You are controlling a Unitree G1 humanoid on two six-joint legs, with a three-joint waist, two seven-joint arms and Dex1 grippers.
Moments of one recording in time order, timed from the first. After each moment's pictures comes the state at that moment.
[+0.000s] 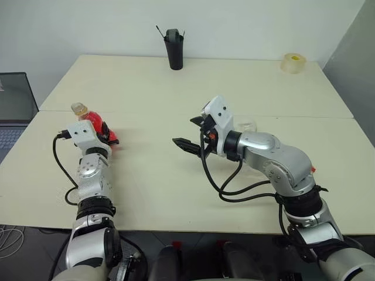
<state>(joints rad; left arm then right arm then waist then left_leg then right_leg) -0.59 0.36 0.40 0.70 -0.19 -0.14 -0.08 -0.72 -0.26 0.27 -0.31 0.45 0.90 0.43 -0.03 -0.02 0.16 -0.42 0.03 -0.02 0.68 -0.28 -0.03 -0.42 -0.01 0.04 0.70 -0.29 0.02</state>
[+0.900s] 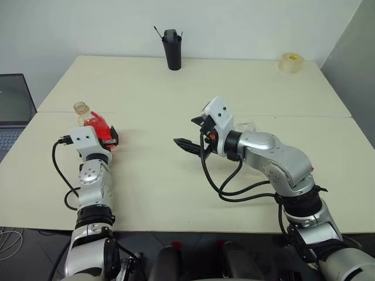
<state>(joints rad) -0.49 0.36 0.36 0.58 -0.18 -0.11 -0.04 -0.72 -0.26 0.27 -0.30 0.42 0.91 0.44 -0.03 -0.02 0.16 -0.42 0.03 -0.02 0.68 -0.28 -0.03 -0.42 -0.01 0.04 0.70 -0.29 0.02</state>
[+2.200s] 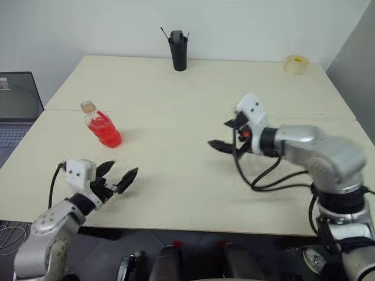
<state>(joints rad) 0.08 0.65 0.31 -0.35 -0.60 0.47 -0.63 -0.84 -0.50 0.01 -0.43 0.53 1.43 0.45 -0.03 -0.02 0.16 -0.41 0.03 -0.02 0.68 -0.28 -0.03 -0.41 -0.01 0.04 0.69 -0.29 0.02</state>
